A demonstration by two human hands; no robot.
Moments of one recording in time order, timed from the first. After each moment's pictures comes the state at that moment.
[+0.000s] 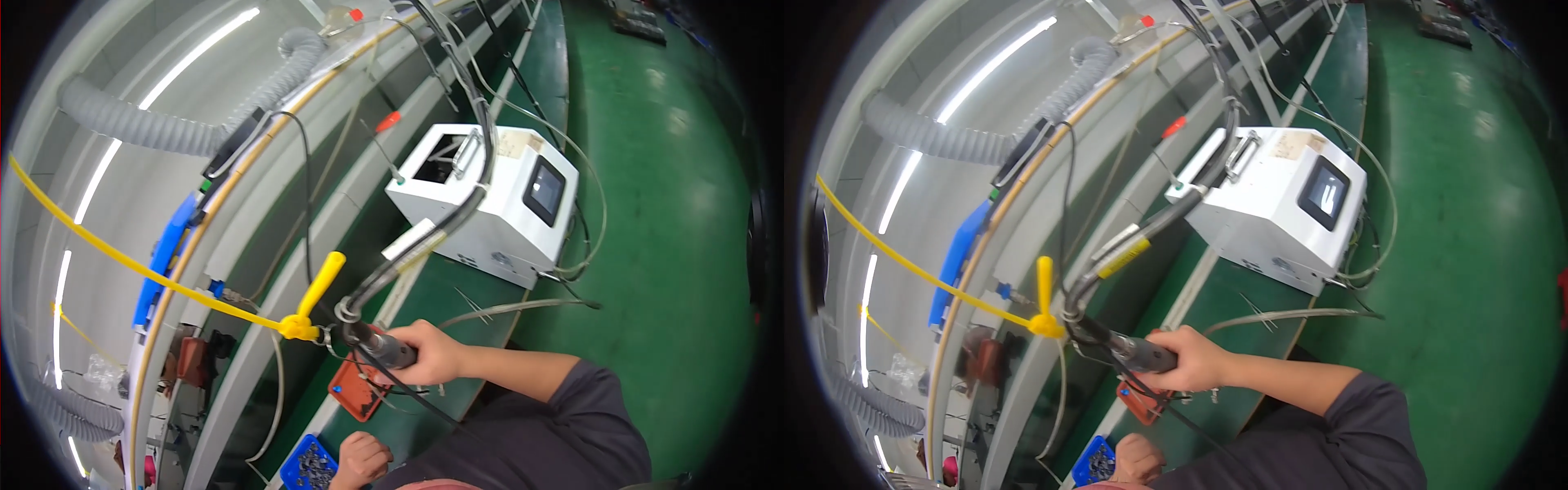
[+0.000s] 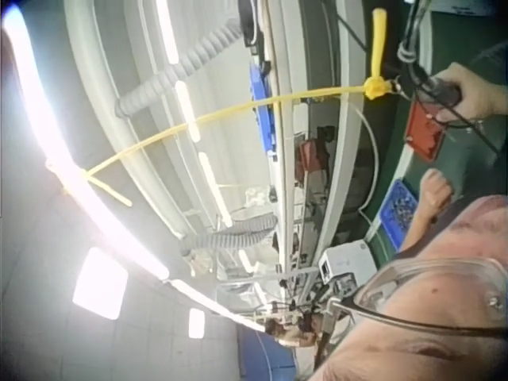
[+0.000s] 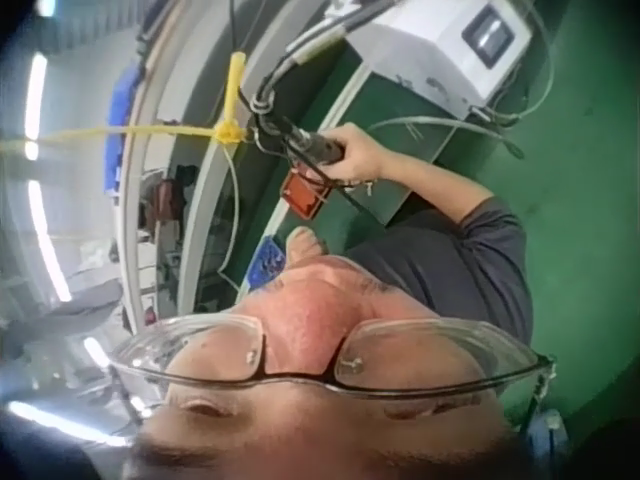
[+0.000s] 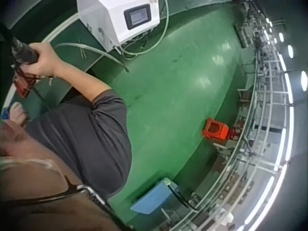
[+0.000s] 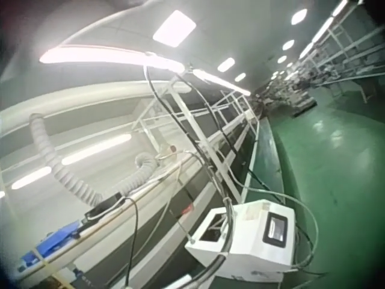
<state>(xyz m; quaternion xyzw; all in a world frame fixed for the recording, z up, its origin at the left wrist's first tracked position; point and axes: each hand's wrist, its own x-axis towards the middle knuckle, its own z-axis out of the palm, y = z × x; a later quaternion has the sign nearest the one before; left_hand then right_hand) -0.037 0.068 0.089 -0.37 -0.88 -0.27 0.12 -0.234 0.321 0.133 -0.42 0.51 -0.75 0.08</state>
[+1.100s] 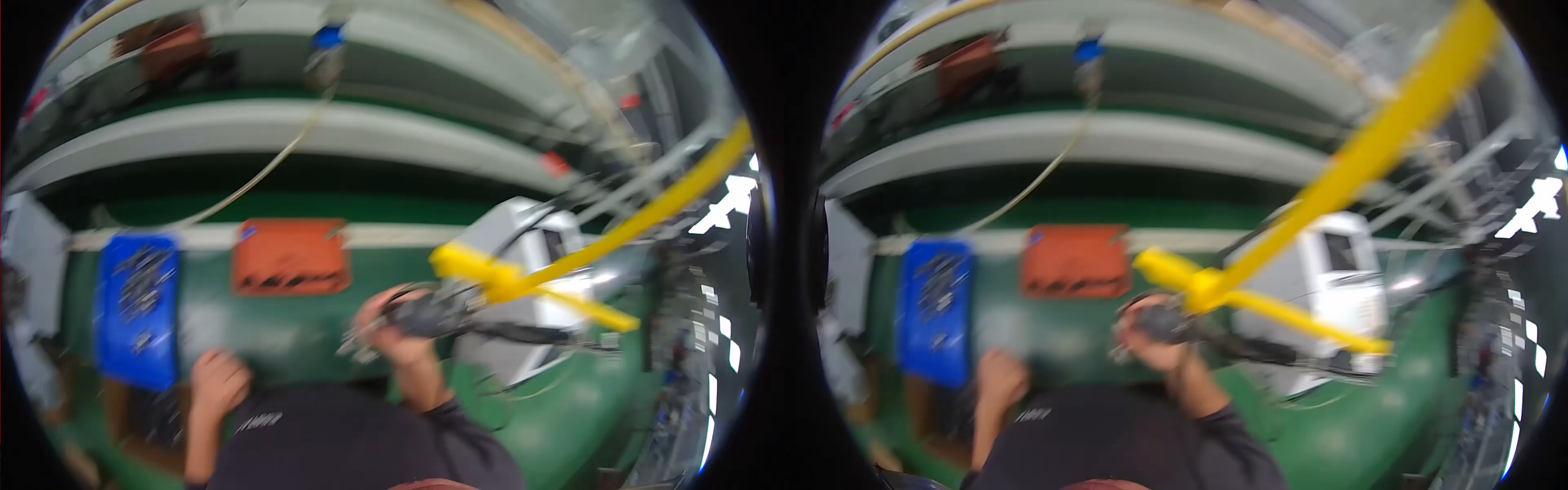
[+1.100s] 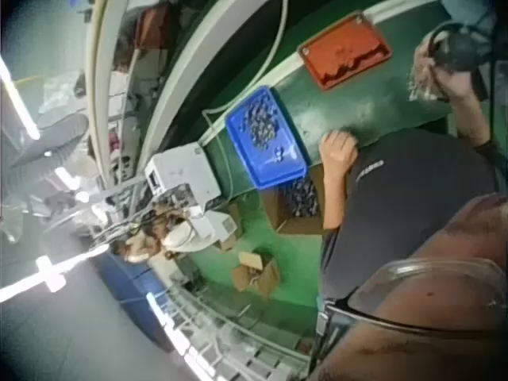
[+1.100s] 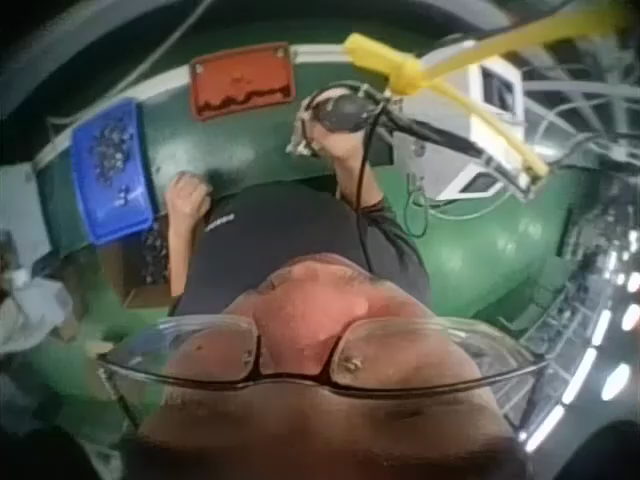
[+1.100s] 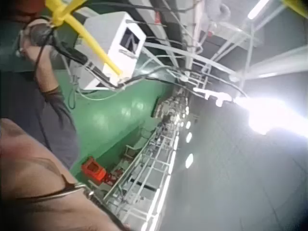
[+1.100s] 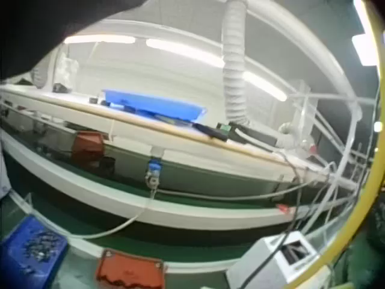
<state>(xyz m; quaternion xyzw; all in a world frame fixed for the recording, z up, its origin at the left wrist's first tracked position) 0.052 0.132 0.031 0.11 -0.96 -0.08 0.26 -0.256 0.274 0.090 -0.37 0.31 -0.82 0.31</state>
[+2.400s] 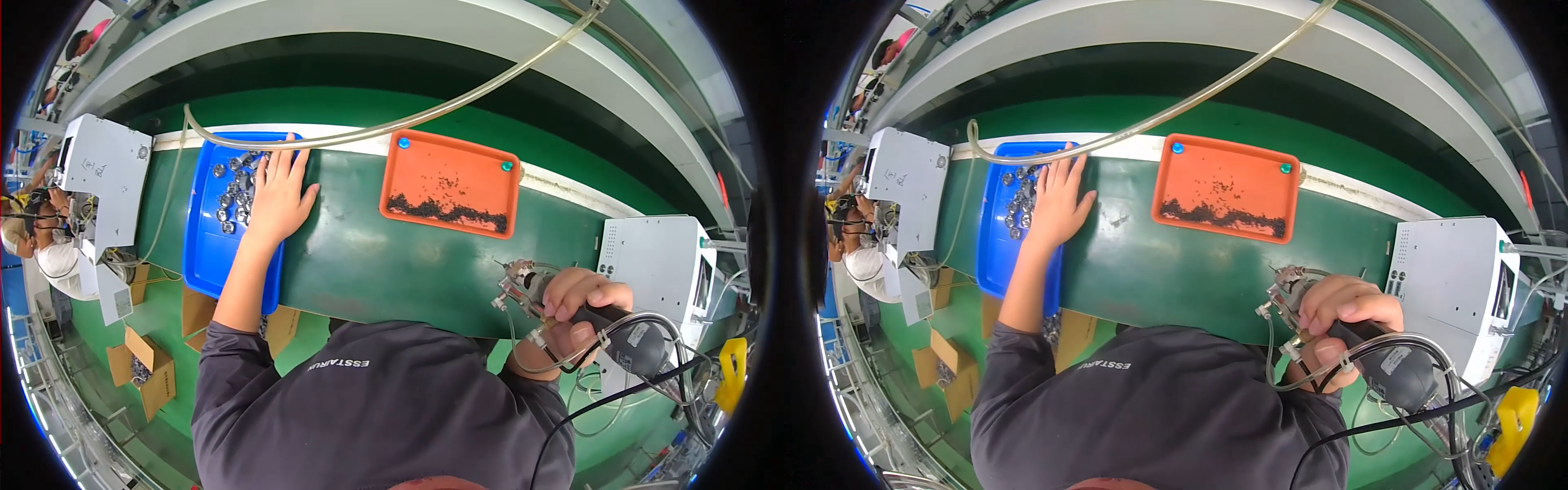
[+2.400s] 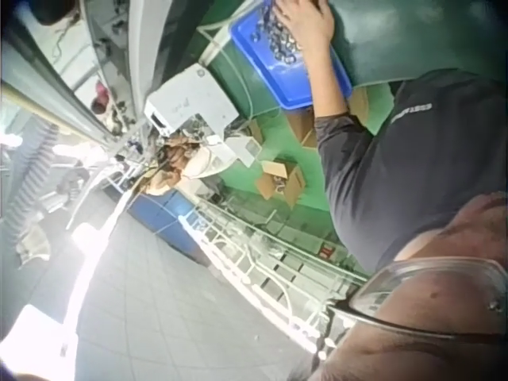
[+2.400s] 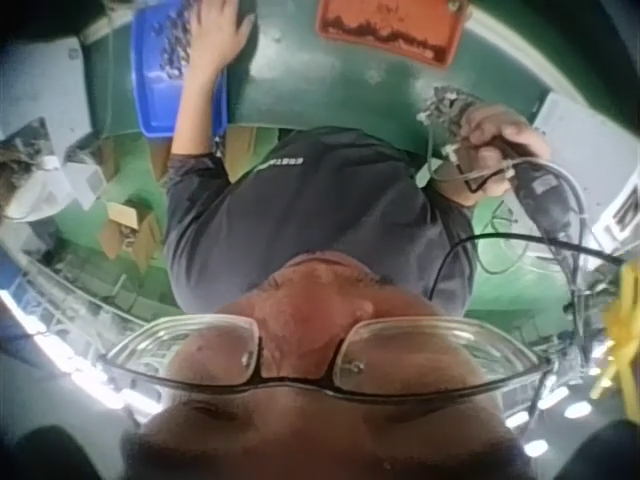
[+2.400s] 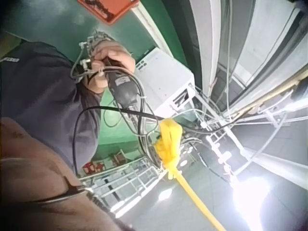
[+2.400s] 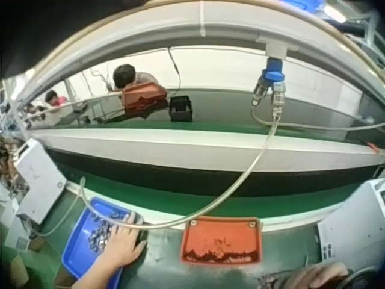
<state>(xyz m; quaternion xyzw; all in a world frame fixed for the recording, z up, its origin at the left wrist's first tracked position) 0.044 -0.067 -0.015 0.39 -0.92 0.00 0.09 -0.254 0.218 0.112 -0.47 0.37 -0.79 0.18</state>
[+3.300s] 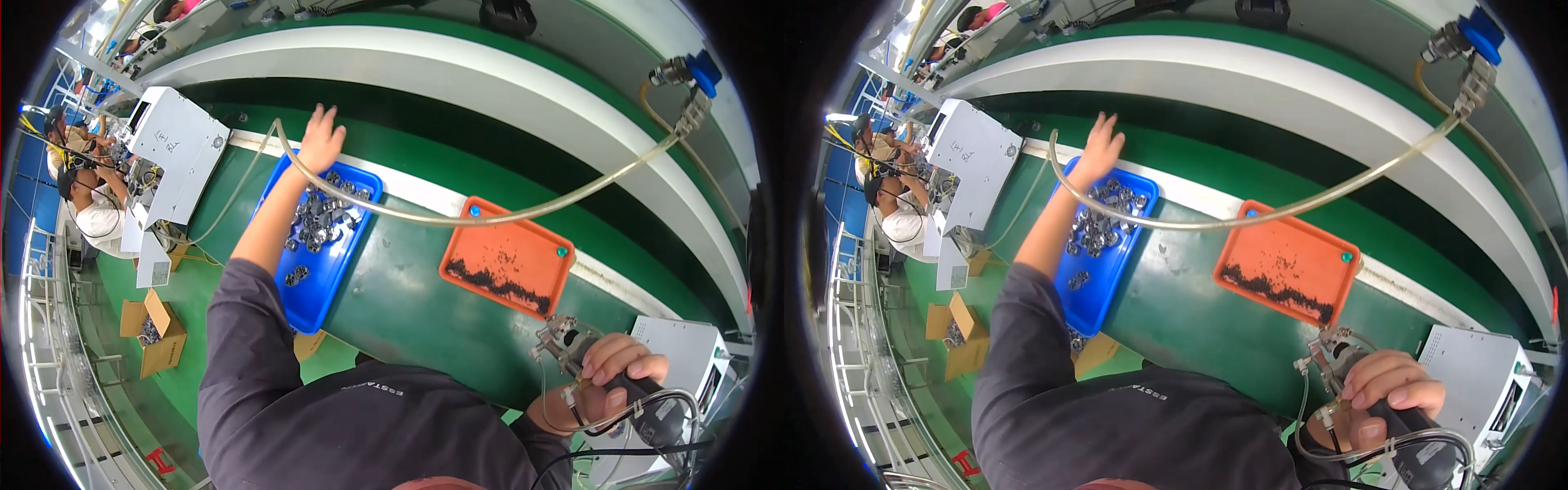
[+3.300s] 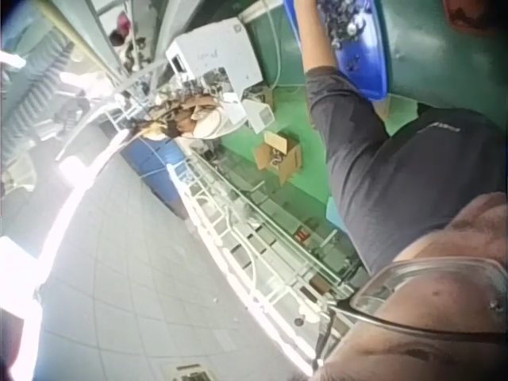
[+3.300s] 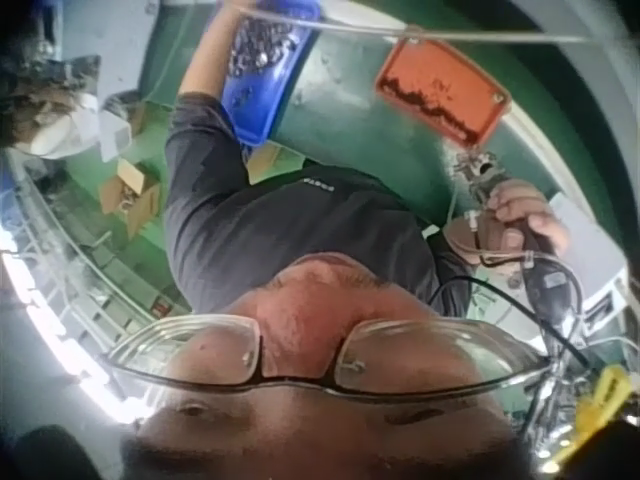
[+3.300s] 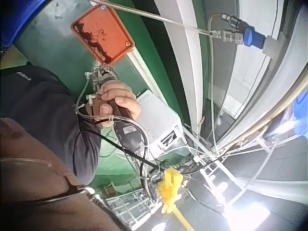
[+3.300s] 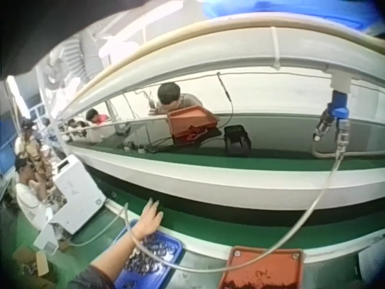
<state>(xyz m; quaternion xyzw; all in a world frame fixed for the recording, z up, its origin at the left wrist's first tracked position) 0.064 -0.278 -0.057 0.46 -0.84 -0.11 0.28 -0.281 0.187 0.138 -0.54 0.36 -0.74 0.17</state>
